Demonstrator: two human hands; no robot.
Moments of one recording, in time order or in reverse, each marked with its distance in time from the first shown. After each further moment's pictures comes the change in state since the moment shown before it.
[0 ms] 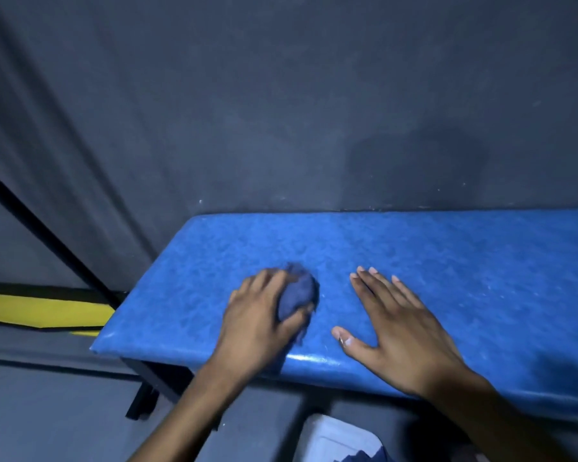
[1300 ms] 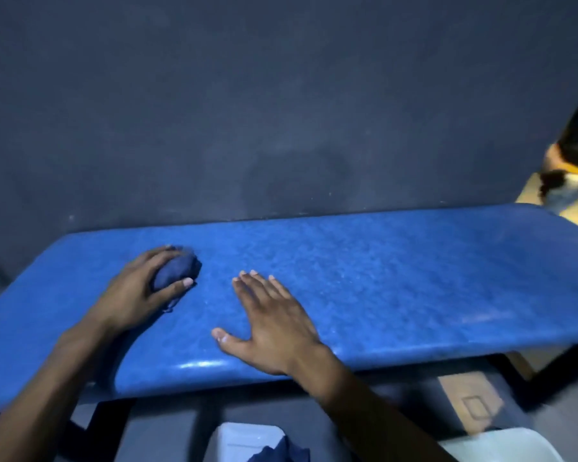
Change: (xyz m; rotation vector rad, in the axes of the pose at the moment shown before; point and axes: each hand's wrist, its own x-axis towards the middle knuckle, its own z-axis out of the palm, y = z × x) left_hand 0.072 -0.029 0.005 -0.136 -0.122 0.134; right_hand -0.003 0.001 -0.006 0.068 0.030 0.004
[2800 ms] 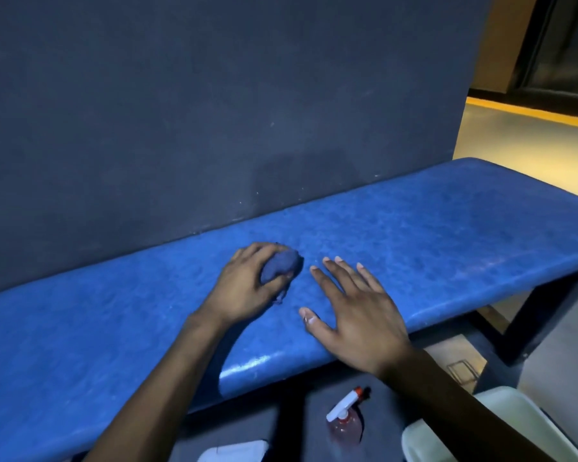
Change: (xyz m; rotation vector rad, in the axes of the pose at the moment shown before) left_hand 0.072 0.228 0.133 -0.034 -0.129 0.348; right_hand -0.123 0.162 -0.058 -0.128 0.223 0.354
